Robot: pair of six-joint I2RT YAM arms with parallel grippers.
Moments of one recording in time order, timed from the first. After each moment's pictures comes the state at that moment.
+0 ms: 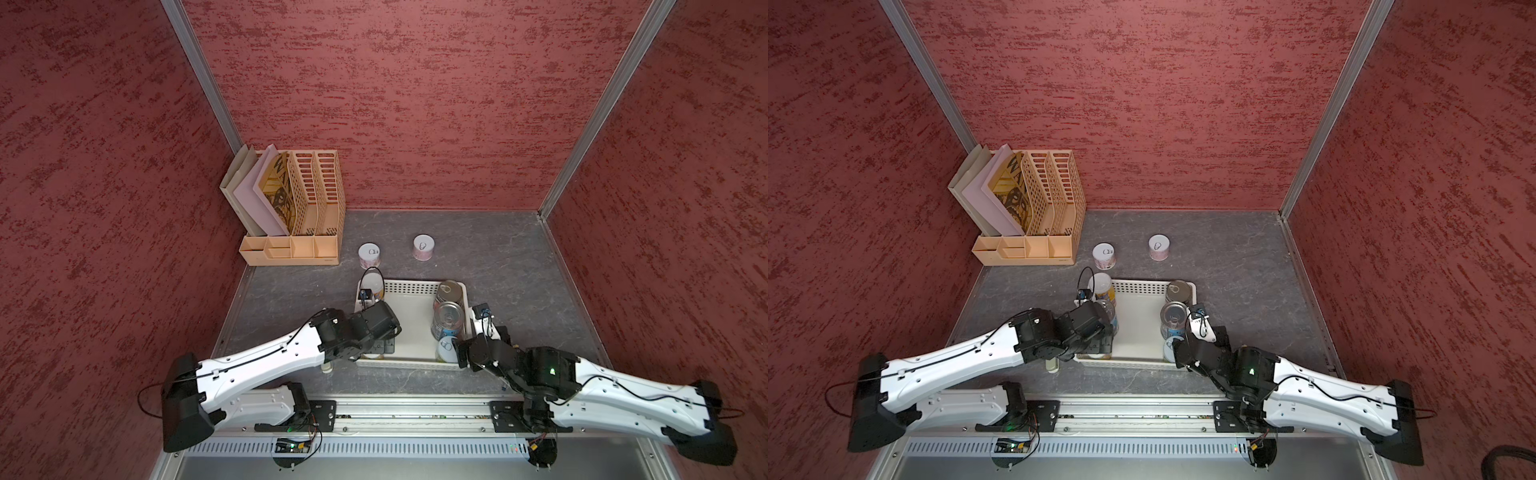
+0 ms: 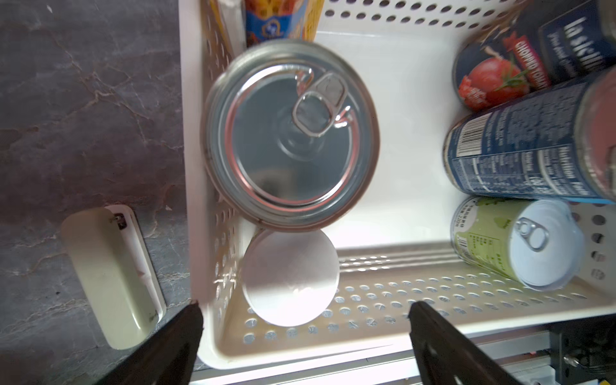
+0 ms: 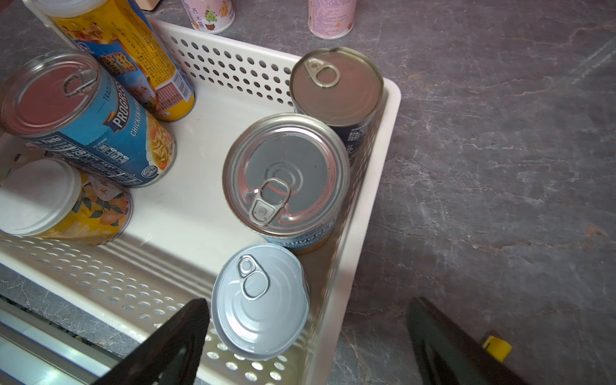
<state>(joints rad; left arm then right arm) -1.06 1.12 0.95 -1.01 -0.28 -0.97 1.23 0.75 0.63 -0.81 0.58 0.74</state>
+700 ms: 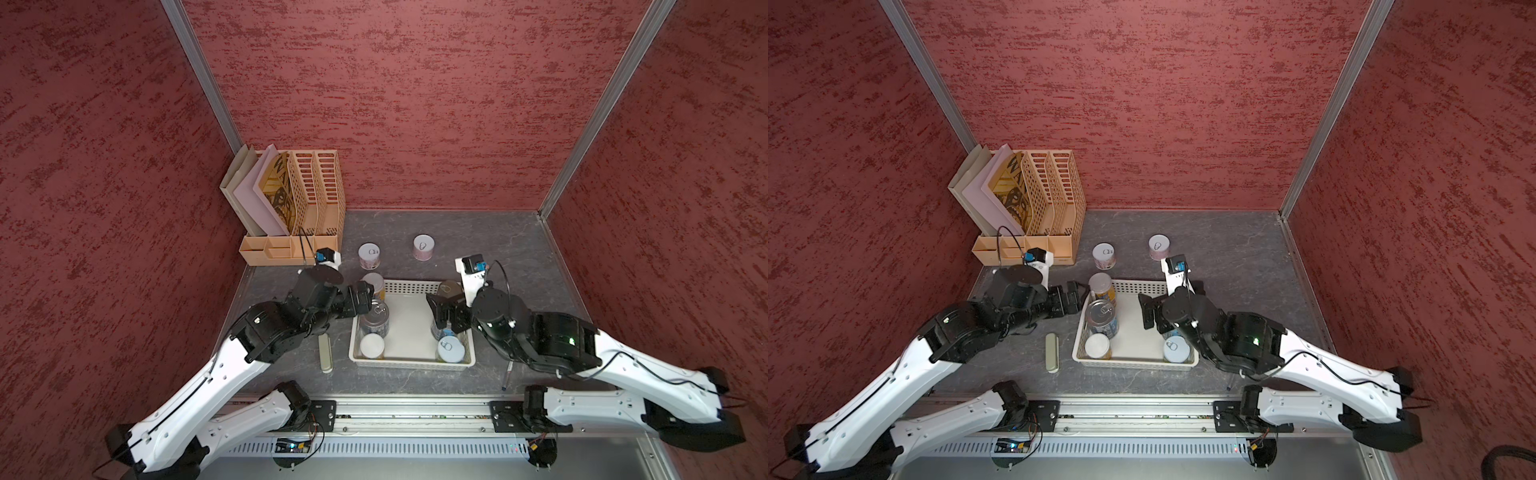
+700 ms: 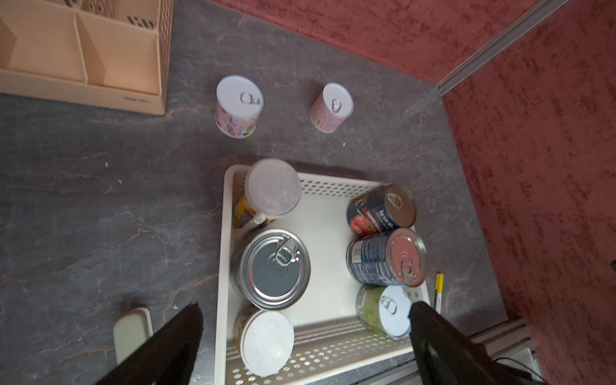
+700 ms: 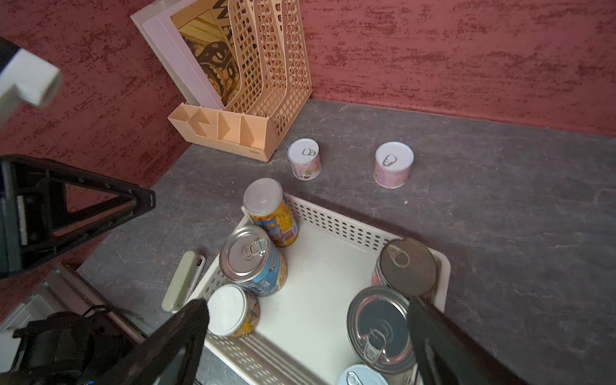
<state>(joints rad) -0.72 0.91 1.20 -0.93 -0.21 -0.73 1.18 1.08 1.29 -0.76 0.58 0.54</state>
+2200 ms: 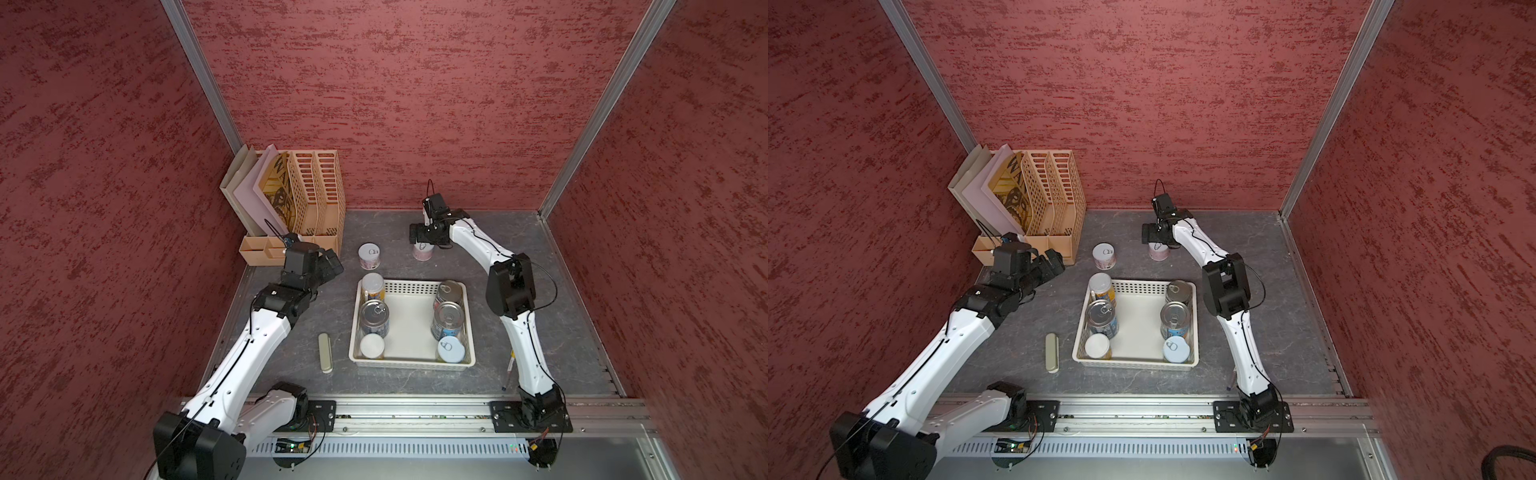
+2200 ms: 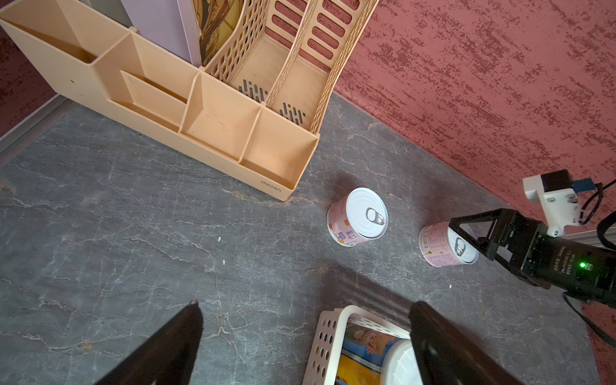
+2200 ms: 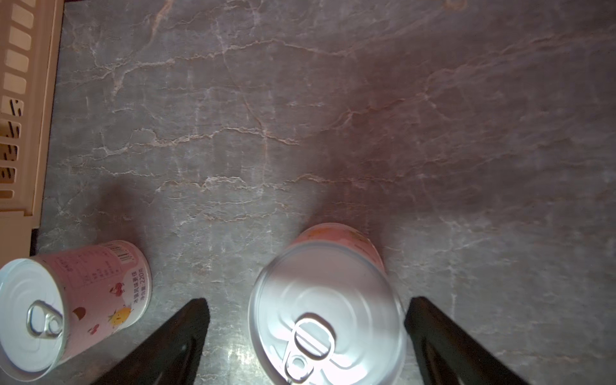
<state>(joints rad) -0.25 1.05 0.93 -0.53 -0.21 -0.66 0.40 2.41 2.22 -0.81 -0.05 0.39</state>
